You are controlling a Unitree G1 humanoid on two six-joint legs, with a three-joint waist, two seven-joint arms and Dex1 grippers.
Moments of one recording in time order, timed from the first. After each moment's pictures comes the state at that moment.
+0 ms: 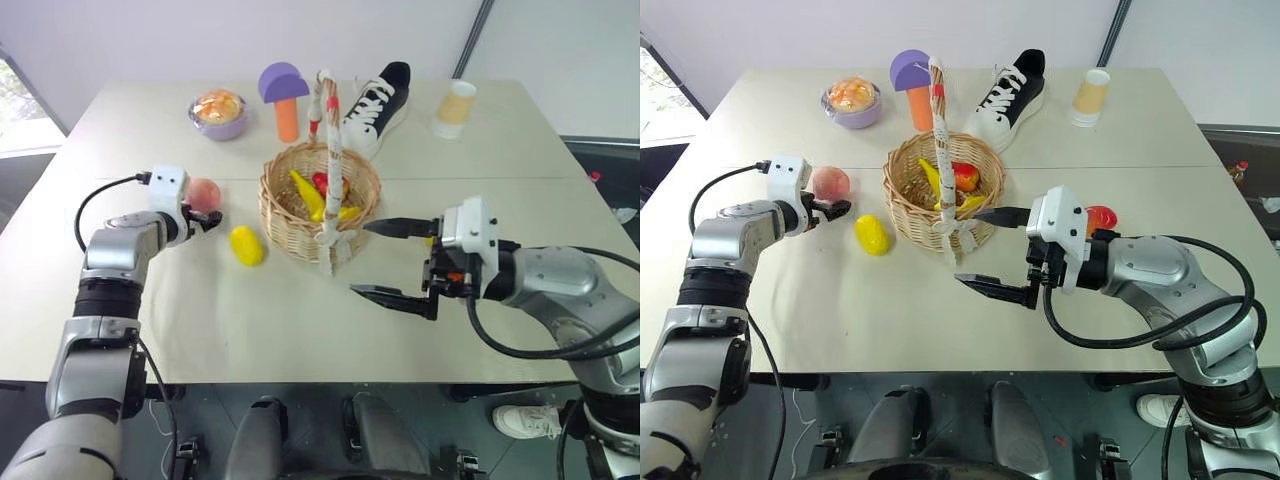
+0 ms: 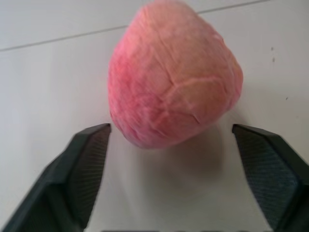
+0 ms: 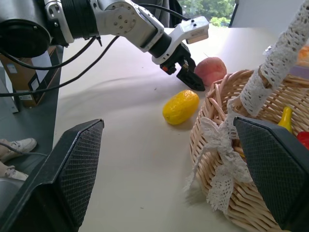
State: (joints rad) left arm -0.75 0.58 0.06 0.47 -0.21 0.70 -0.42; right arm -0.32 -0.76 -0.03 -0.62 0.68 0.60 0.86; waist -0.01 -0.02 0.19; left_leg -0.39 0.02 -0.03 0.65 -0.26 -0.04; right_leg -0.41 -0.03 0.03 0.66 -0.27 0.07
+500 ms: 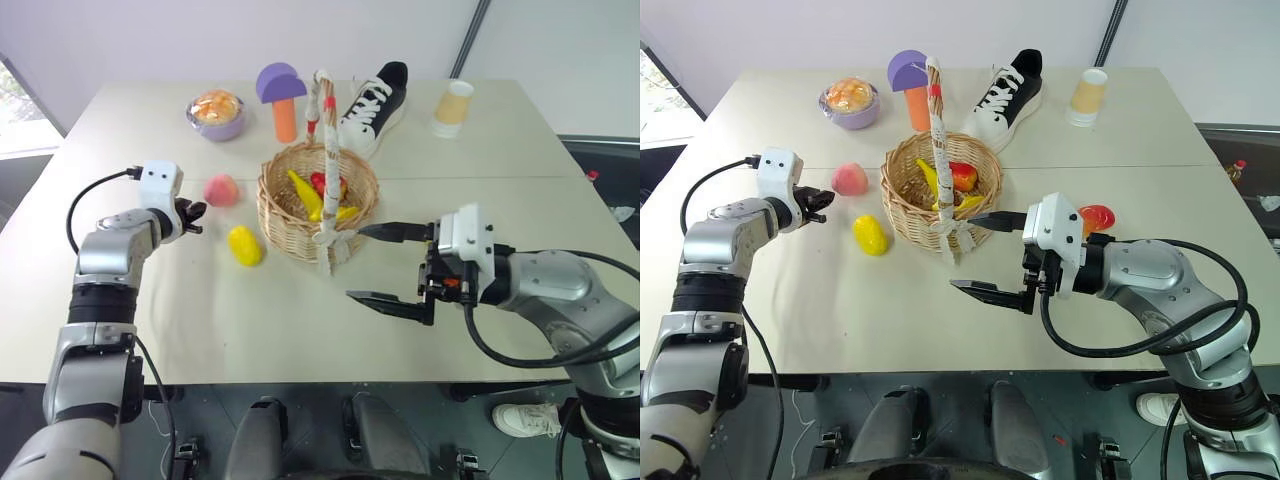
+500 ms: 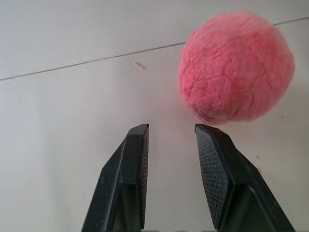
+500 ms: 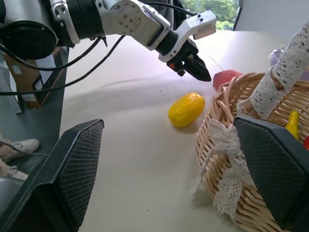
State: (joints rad) left arm -0.69 0.58 0.11 0.37 -0.22 0.71 -0.42; right arm -0.31 -0.75 -0.01 -0.62 0.67 0.57 0.87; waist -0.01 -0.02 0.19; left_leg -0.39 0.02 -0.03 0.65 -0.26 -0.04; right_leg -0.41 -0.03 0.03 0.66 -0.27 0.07
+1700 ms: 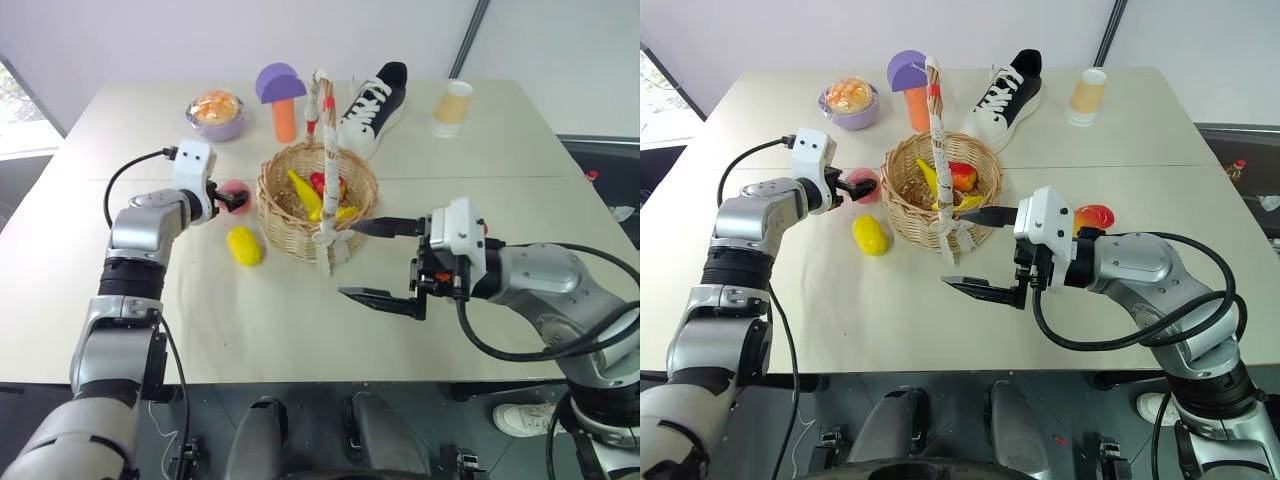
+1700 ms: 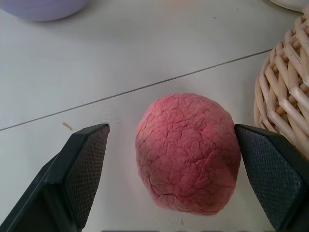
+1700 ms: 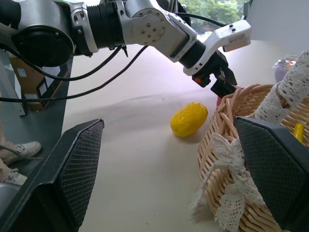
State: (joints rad) left arm -0.88 0.48 0.02 0.54 -0.17 0.64 -0.45; right arm -0.36 -0.72 0.03 -0.60 0.67 0.57 0.86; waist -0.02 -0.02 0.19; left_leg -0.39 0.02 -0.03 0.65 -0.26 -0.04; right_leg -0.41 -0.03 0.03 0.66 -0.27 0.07
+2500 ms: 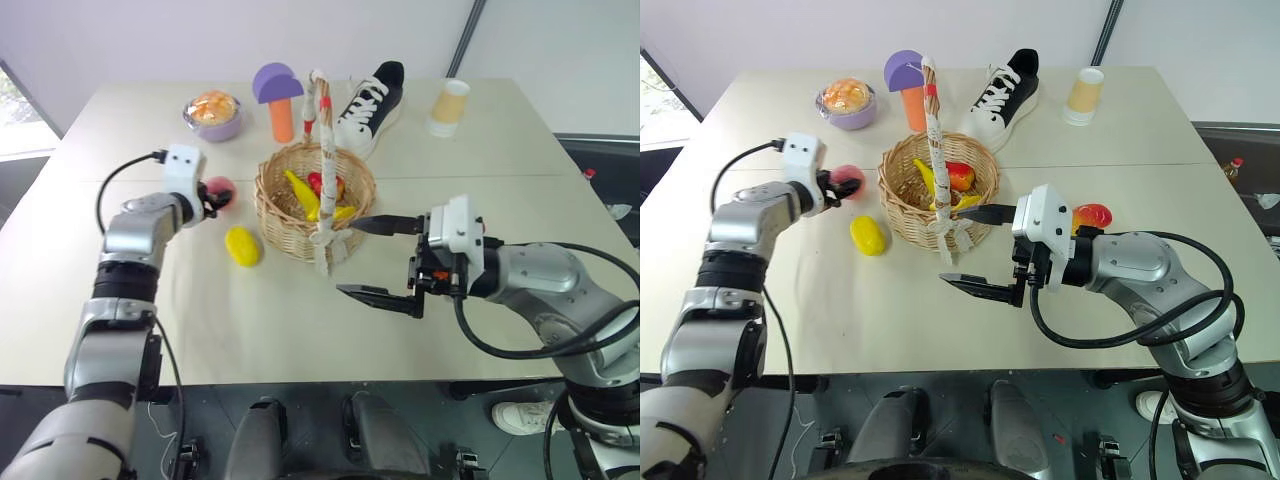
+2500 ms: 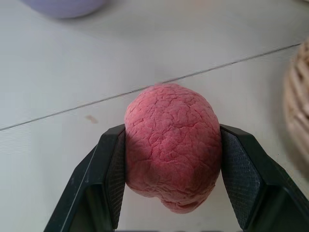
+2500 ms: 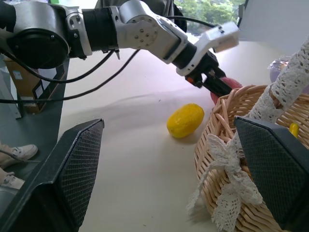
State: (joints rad) left arm -0.79 0.56 0.10 0.45 -0.19 0.60 -0.46; right arm -0.37 -0.72 0.03 -0.60 0.67 0.57 0.85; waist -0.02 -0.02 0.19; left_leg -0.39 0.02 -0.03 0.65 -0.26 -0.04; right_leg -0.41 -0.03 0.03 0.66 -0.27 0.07
